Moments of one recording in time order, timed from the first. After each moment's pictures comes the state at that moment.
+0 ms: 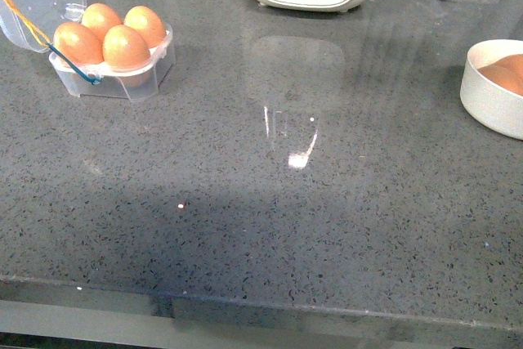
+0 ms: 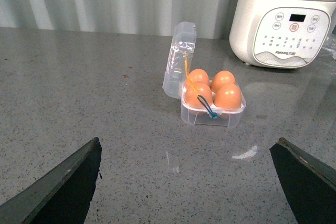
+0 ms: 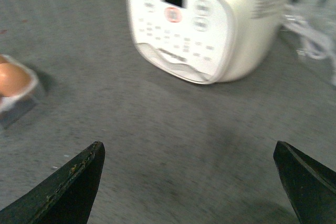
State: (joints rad) left arm 0.00 0.00 0.03 0.00 0.00 0.00; right arm 0.18 1.54 0.90 0.31 -0.29 -0.13
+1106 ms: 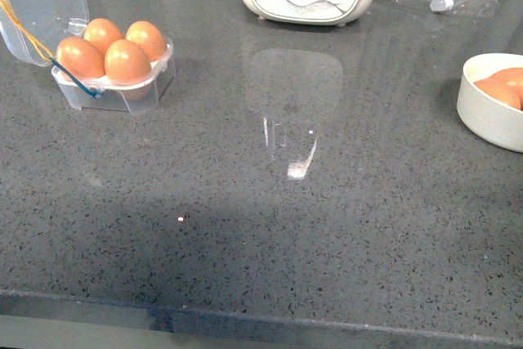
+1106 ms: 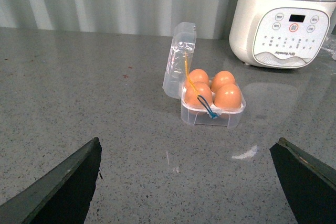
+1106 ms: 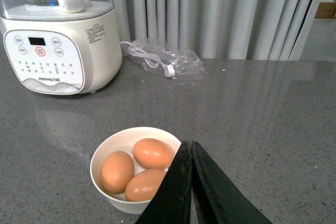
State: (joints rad) left arm 0.00 0.00 0.03 0.00 0.00 0.00; right arm -0.10 0.77 0.21 0.54 -0.10 -0.02
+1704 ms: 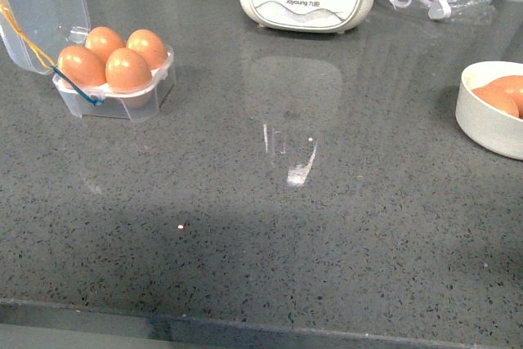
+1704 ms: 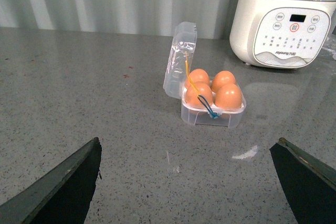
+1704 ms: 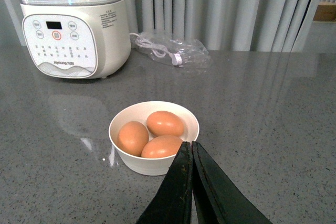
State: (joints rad) left arm 0.00 0.00 0.03 0.00 0.00 0.00; right arm 0.00 0.48 0.06 0.42 0.00 -0.01
